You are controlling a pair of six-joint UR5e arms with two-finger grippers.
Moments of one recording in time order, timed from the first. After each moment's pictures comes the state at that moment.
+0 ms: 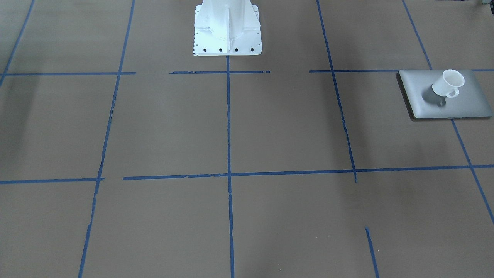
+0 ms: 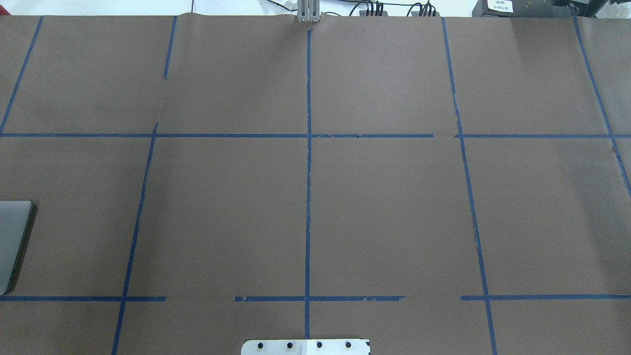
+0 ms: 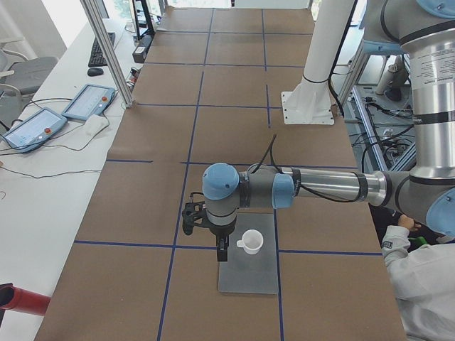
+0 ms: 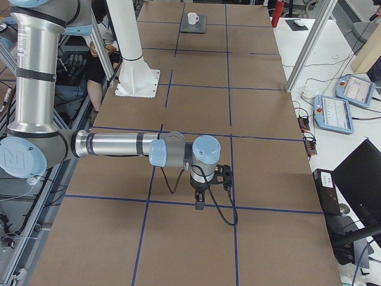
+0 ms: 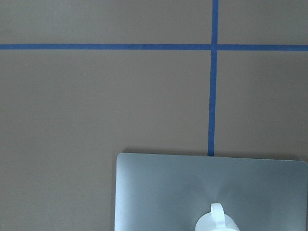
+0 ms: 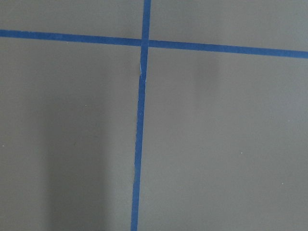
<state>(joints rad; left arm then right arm) -1.61 -1.38 -1.81 -1.46 -2.28 0.00 1.54 -1.71 1.75 -1.64 2.28 -0.05</state>
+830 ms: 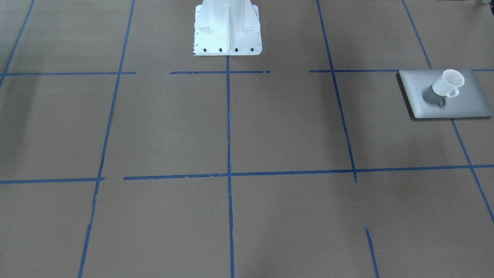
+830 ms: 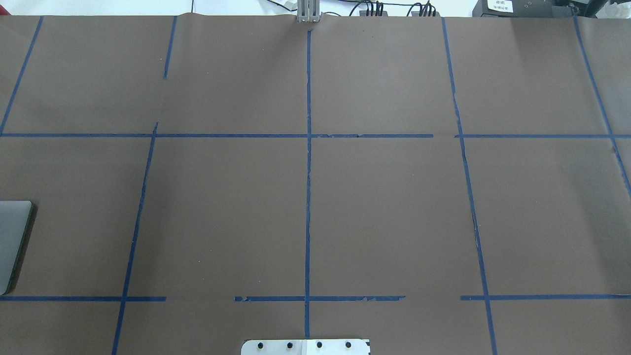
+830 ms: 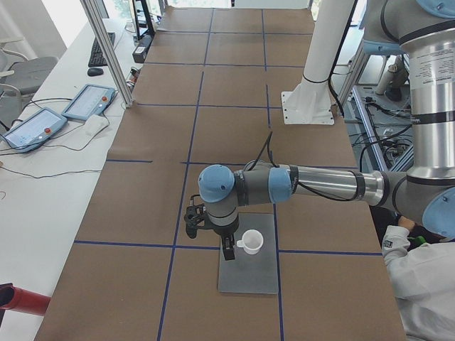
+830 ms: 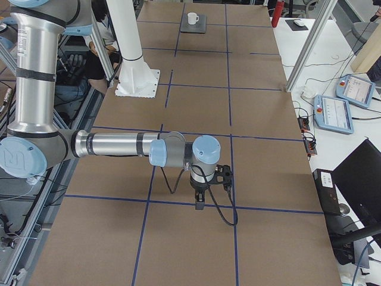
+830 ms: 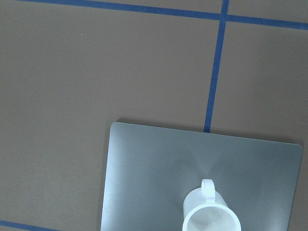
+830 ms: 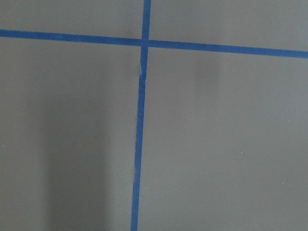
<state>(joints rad) -1.61 -1.40 -1.83 -1.35 -2.30 0.02 1.54 -1.71 1.75 -1.64 2.28 -0.05</state>
